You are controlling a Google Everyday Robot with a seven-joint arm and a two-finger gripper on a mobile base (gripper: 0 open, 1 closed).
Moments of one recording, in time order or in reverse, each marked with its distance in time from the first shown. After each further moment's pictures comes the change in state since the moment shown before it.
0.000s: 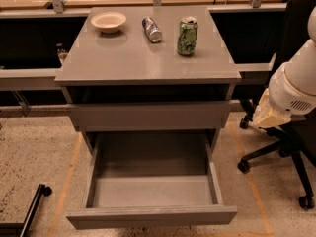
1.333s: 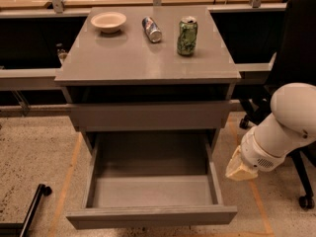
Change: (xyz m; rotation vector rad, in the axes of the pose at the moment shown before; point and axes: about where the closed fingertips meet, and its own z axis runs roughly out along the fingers) arm -0.007 0.089 0.136 -0.226 -0.117 0.075
